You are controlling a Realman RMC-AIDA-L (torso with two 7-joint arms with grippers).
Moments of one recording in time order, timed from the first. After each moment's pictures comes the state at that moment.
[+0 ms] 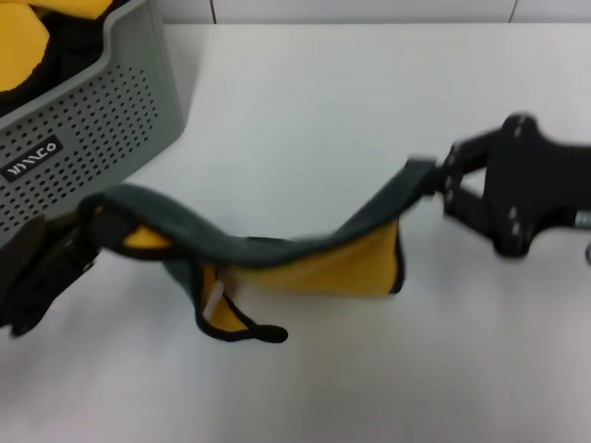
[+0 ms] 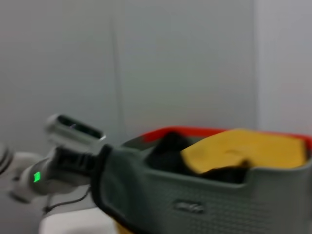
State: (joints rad) left arm -0.13 -1.99 1.06 0.47 1.16 2.03 -1.39; right arm 0.20 2.03 -1.37 -1.41 -1.45 -1.48 1.62
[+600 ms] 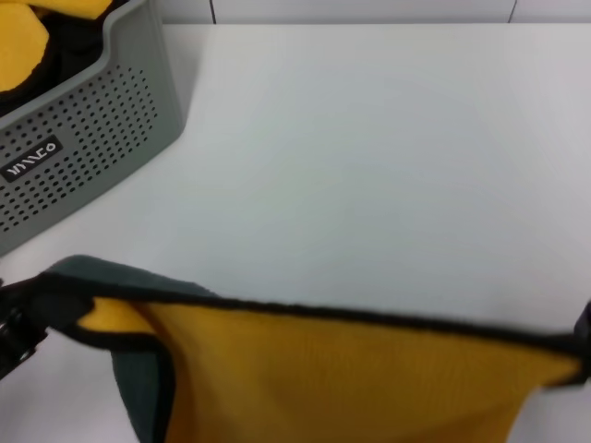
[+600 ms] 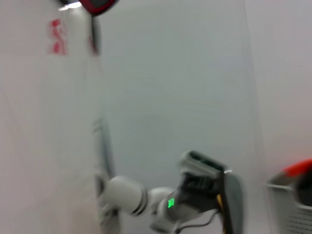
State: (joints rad) left arm 0.15 -2.00 1.29 0.86 0.95 2.04 -1.64; right arm 0.09 2.02 -1.21 -1.50 -1.28 -2.00 1.76
